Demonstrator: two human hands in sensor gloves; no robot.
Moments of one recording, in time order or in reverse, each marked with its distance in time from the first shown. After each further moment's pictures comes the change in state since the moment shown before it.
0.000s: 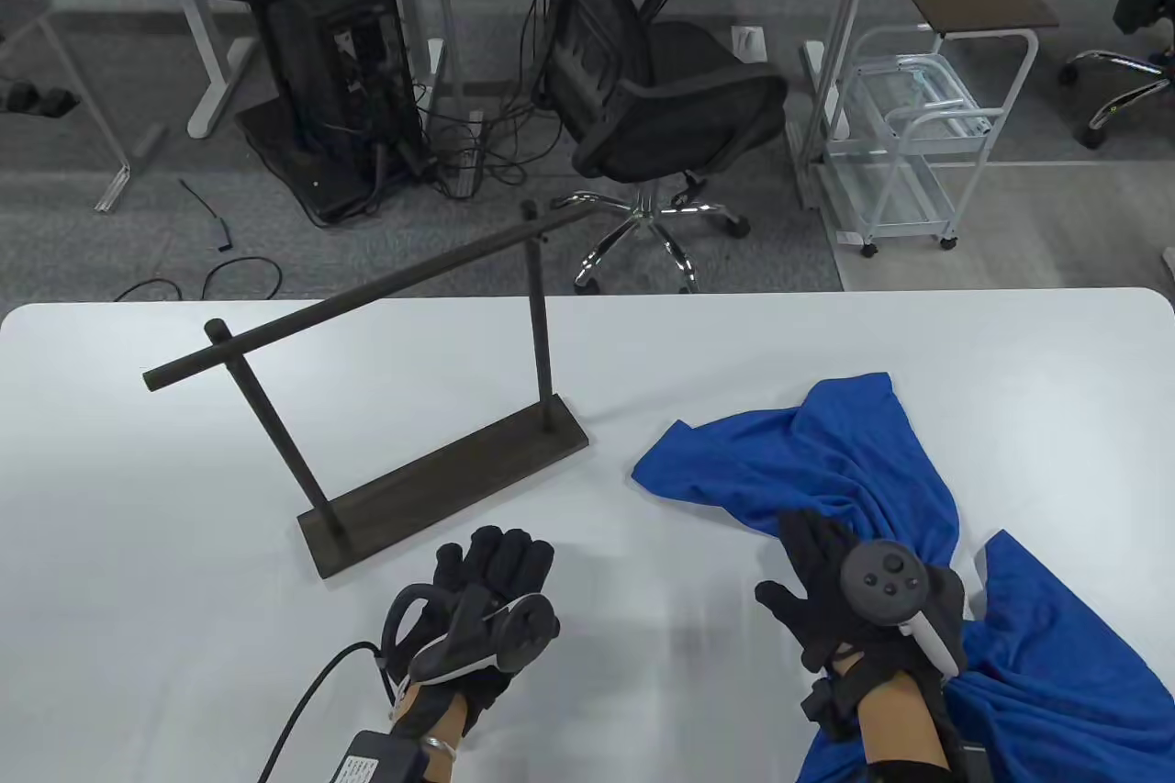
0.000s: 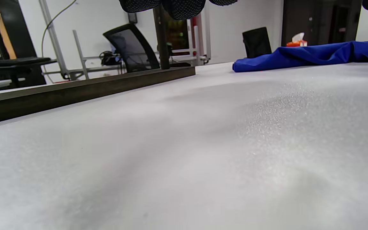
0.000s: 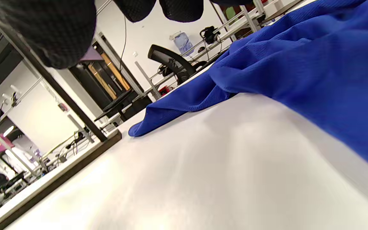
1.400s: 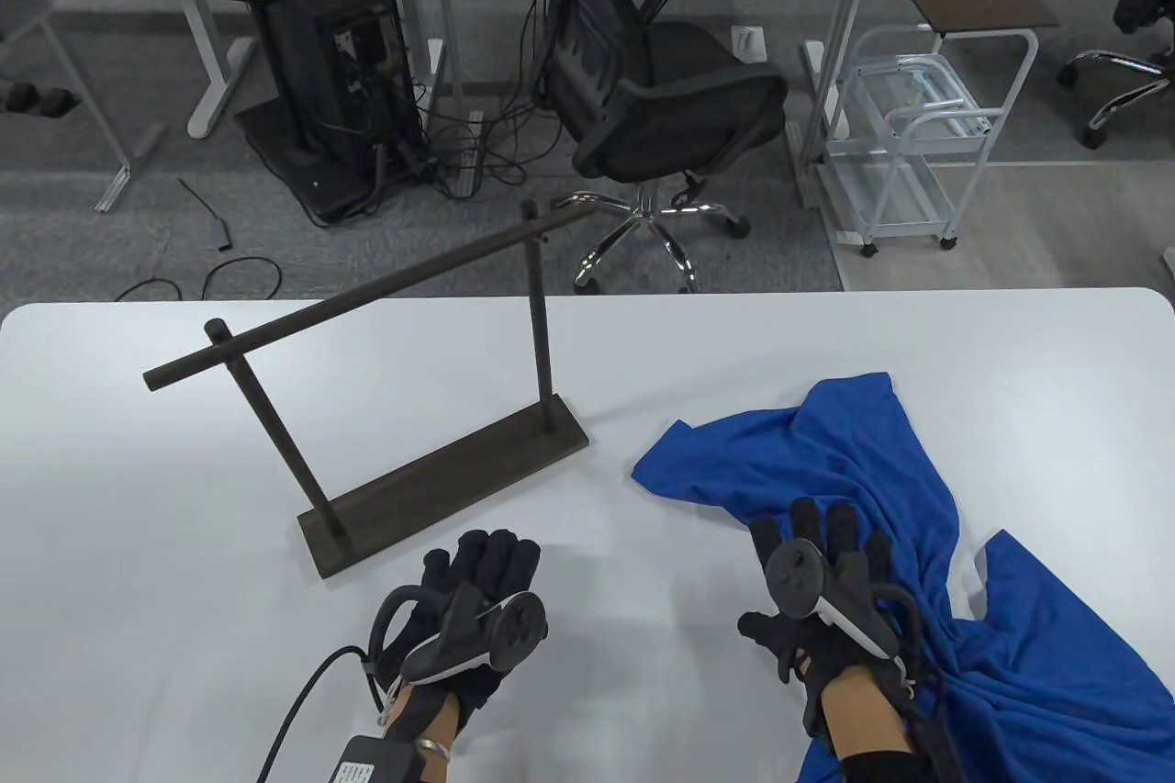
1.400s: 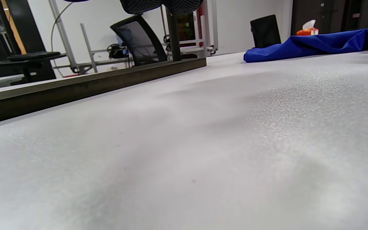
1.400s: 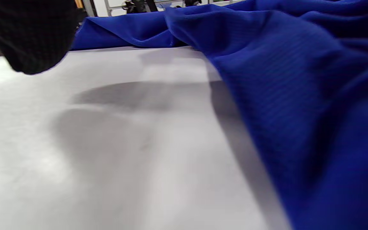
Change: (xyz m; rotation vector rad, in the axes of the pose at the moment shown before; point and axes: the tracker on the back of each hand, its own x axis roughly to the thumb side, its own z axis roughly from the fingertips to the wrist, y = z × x) left_hand -0.008 0.003 0.006 -0.041 0.040 -0.014; right_hand 0.006 0.038 -0.016 0.172 0.239 0.479
